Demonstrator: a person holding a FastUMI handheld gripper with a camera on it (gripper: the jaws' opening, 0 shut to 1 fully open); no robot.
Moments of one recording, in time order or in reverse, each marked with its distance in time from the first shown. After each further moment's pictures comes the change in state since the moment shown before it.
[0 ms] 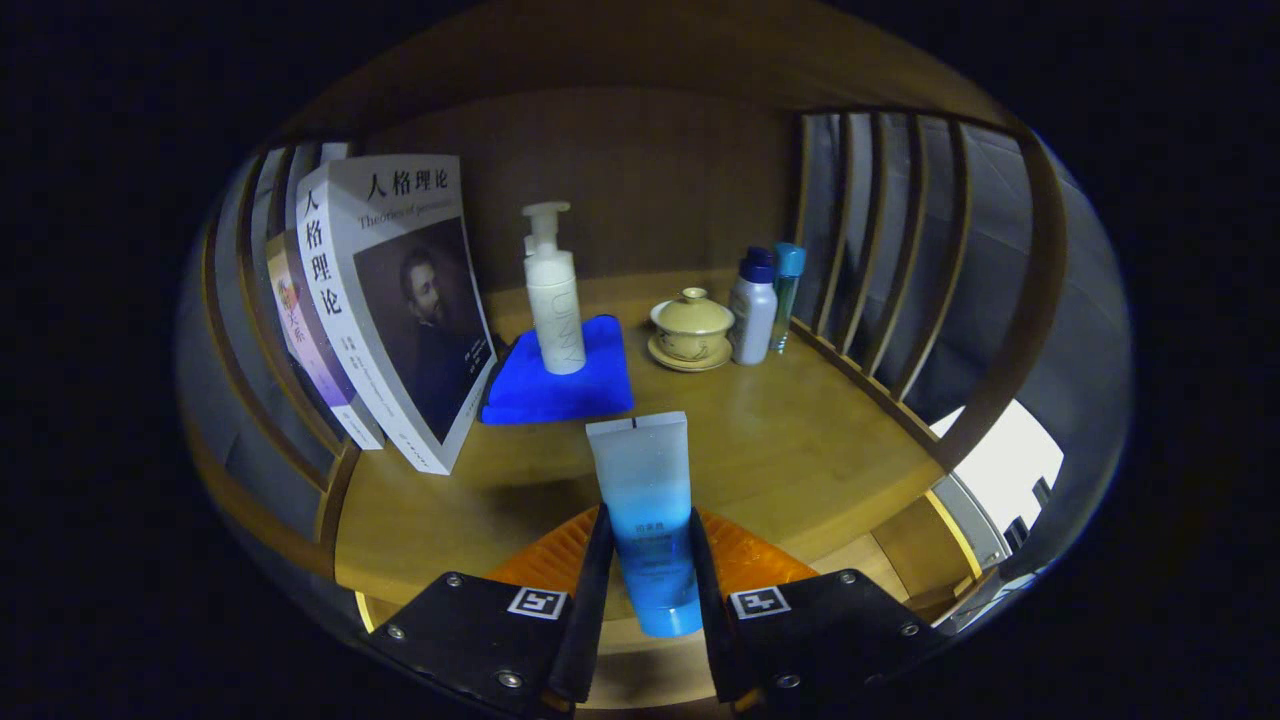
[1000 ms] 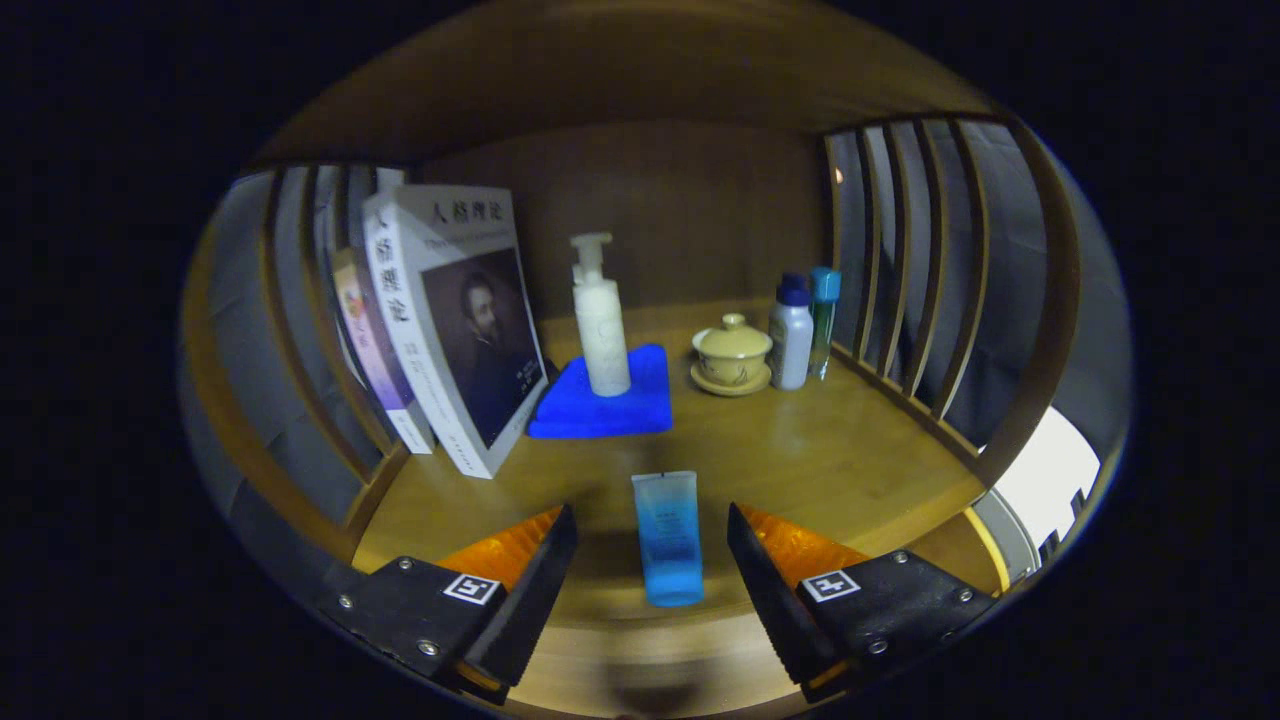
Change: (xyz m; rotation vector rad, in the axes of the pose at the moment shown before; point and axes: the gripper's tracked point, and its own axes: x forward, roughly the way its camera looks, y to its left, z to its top) arm -0.040 -0.004 0.010 -0.003 -0.210 0.154
